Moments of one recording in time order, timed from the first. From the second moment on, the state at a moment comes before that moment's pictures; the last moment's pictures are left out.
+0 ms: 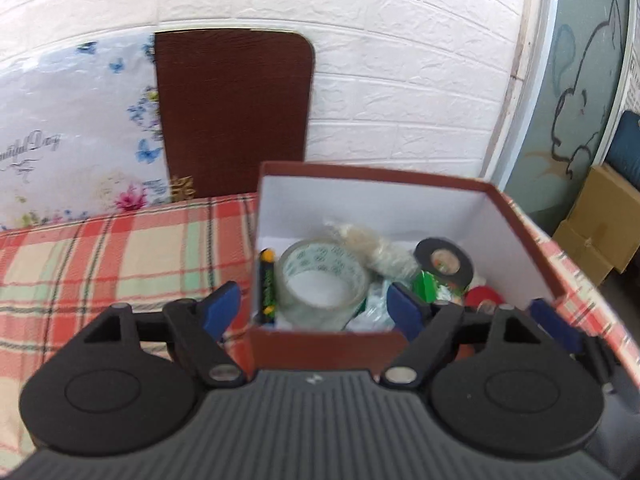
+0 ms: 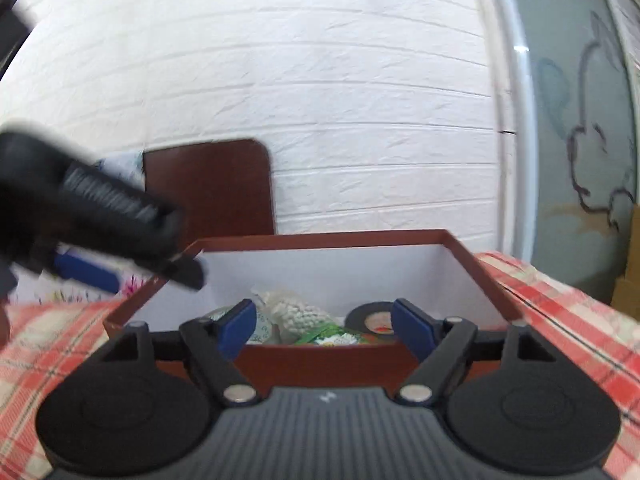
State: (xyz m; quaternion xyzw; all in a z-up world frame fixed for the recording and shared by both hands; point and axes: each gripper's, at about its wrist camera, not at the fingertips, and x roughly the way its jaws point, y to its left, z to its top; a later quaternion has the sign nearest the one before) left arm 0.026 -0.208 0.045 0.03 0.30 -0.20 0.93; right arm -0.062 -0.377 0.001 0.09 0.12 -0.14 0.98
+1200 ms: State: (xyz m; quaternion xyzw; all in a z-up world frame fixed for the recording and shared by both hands) left arm -0.073 -0.118 0.045 0.09 0.27 -0.11 0.95; right arm -0.175 -0.331 0.048 0.22 0.16 -0.09 0.96
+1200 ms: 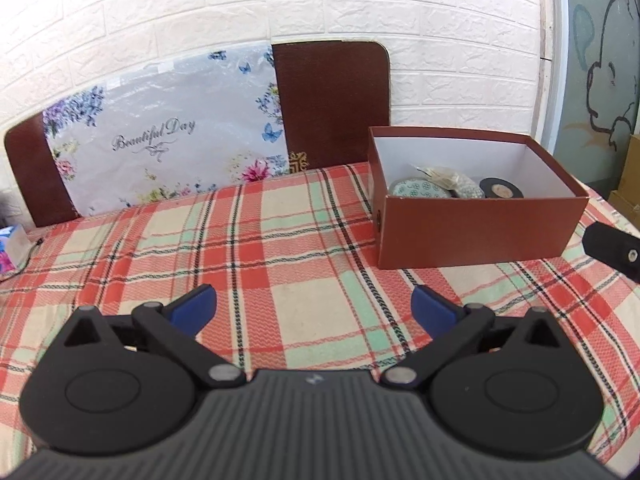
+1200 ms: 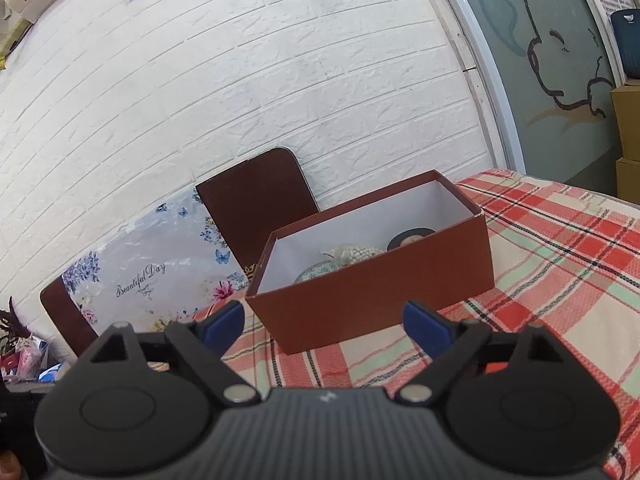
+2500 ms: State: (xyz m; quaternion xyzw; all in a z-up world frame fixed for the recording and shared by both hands) left arm -0.067 -0.145 0.026 0.14 0.30 -0.11 0.94; right arm -0.169 -0.339 0.028 0.21 0.15 -0.12 0.96
